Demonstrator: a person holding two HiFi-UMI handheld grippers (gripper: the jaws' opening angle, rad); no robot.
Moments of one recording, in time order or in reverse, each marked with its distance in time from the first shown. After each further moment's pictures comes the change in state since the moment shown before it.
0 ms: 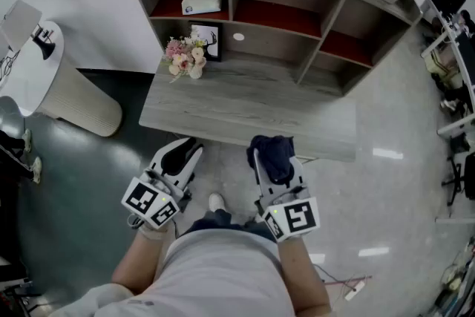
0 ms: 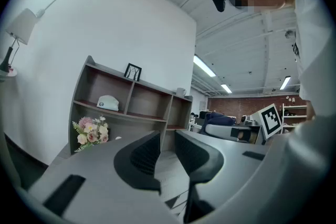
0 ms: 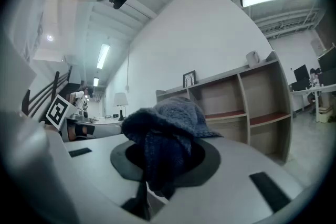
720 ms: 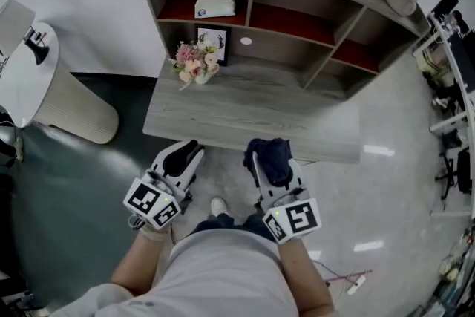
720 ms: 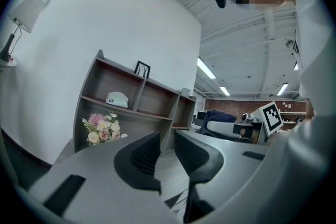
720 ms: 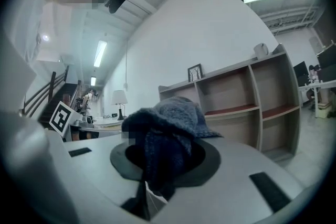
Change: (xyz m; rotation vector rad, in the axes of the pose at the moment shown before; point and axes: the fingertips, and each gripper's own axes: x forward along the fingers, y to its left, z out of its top) left arm -0.023 0.076 -0.006 -0.051 0.015 -0.035; right arm 0.062 0.048 -0.012 0.021 0.027 -0.015
